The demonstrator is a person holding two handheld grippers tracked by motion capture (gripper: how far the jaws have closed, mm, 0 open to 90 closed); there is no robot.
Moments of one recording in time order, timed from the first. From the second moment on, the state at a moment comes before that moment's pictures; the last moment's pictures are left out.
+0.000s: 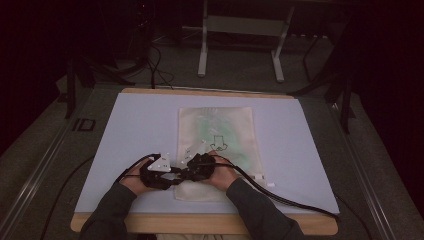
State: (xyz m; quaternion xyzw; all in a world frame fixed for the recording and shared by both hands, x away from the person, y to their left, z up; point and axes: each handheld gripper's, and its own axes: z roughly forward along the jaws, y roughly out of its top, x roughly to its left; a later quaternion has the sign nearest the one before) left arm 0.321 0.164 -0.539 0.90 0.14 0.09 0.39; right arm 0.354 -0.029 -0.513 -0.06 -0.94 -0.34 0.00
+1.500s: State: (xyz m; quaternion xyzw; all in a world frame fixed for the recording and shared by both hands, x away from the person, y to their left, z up) left arm 0.319 0.166 -0.540 0.90 0.15 0.10 0.40; right arm 0.352 -0.053 -0.514 -0.07 -0.95 -0.32 -0.01
